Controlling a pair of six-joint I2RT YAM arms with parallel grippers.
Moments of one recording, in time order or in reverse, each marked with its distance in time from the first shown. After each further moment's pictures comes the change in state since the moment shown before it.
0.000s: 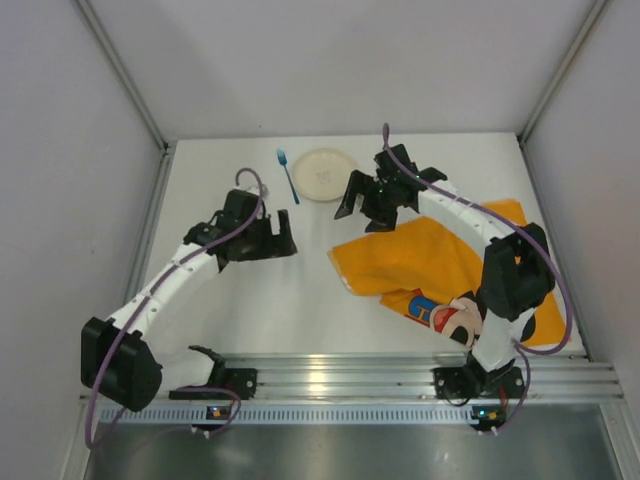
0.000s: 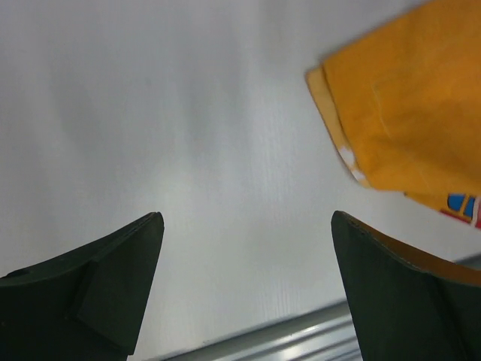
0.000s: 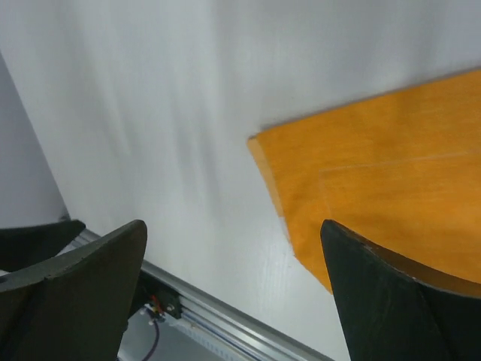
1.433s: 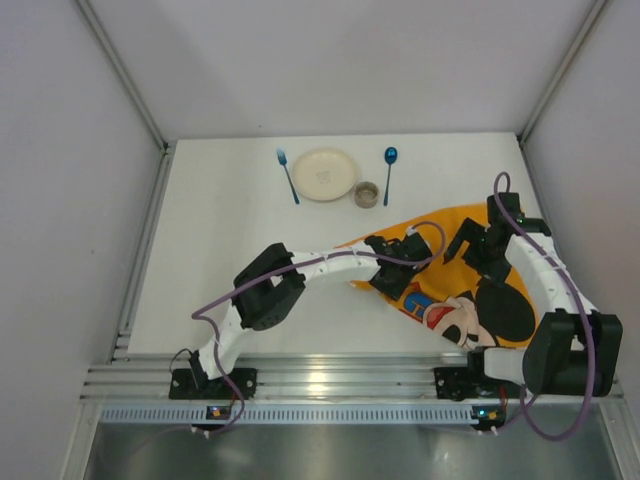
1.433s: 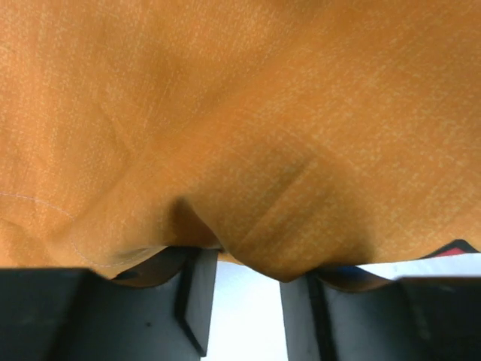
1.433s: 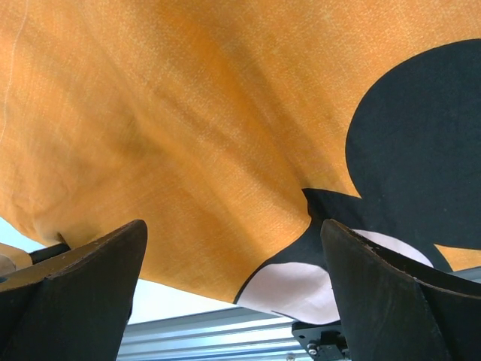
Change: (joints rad) left arm -0.744 0.974 0.718 -0.062 -0.175 0.056; right arm -0.549 -0.547 -0.566 -0.281 0.260 -0.212
